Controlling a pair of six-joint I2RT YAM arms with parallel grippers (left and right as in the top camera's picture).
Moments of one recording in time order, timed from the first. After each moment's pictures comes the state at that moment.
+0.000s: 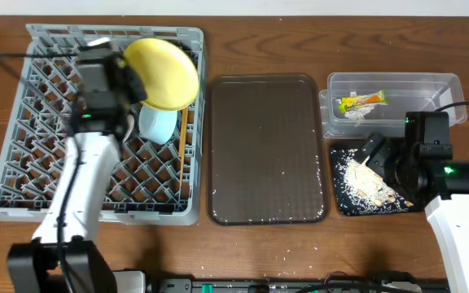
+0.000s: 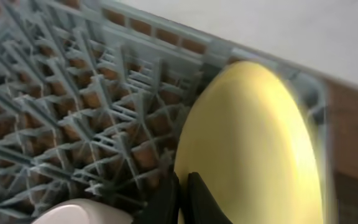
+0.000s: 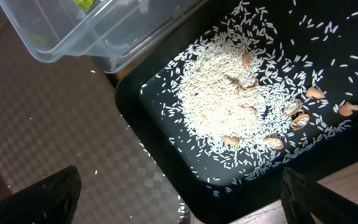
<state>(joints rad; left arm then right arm) 0.04 1.51 1.12 -0.27 -0.12 -0.26 0.00 1.16 0.97 -0.96 -0.04 0.67</state>
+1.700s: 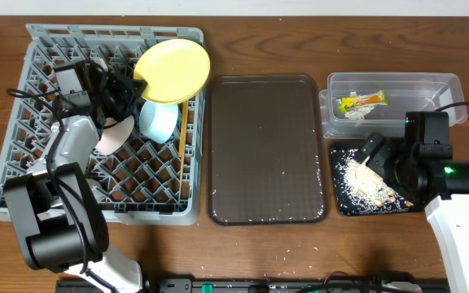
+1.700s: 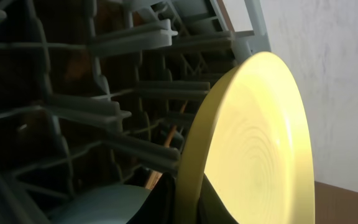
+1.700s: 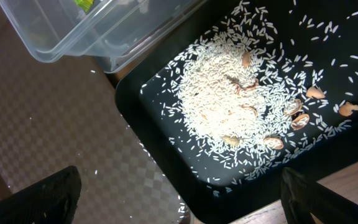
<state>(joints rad) 0.26 1.81 1.12 -0.10 0.64 -0.79 0.00 1.16 0.97 -0.96 -0.04 0.67</state>
